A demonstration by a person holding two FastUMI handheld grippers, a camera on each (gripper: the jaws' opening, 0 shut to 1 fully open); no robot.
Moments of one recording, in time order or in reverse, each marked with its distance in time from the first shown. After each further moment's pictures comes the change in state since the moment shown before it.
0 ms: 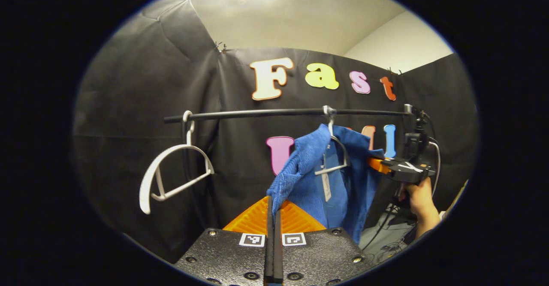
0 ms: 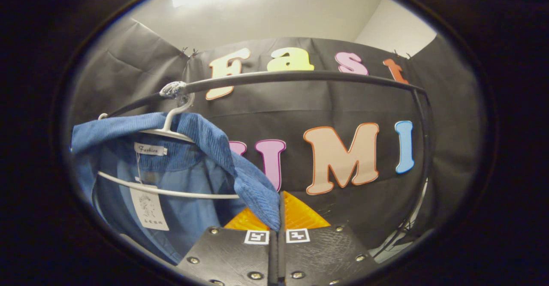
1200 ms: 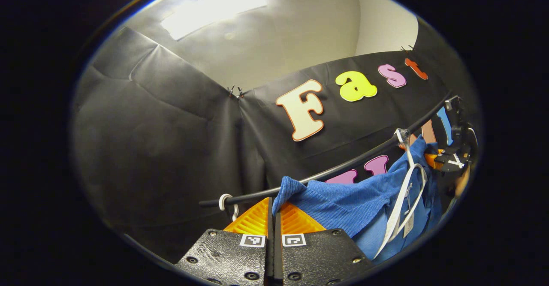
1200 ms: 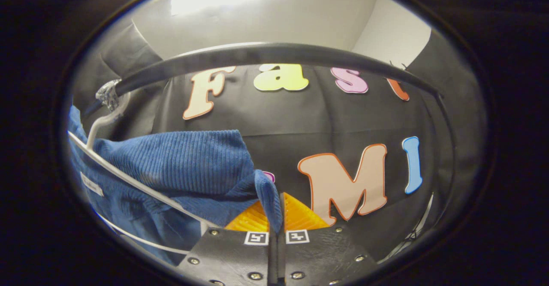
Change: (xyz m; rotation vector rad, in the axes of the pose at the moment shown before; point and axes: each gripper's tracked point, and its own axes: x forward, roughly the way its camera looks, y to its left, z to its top) left arm 0.107 0.067 0.114 0.363 -0.222 0.283; right arm 0.143 -0.018 0.020 0.021 -0.173 -0.027
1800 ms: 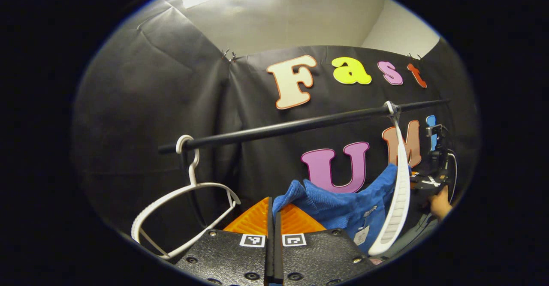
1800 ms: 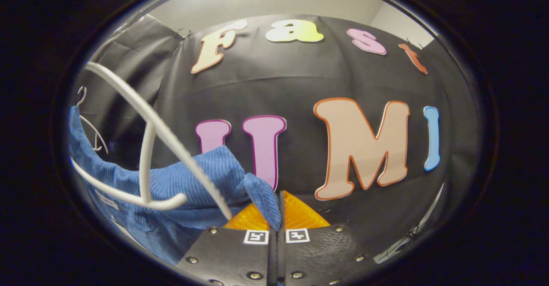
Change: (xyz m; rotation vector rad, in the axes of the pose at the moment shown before) left arm -0.010 -0.044 -0.094 -0.224 0.179 -0.086; right arm -0.004 0.009 -0.130 -0.024 0.263 0.084
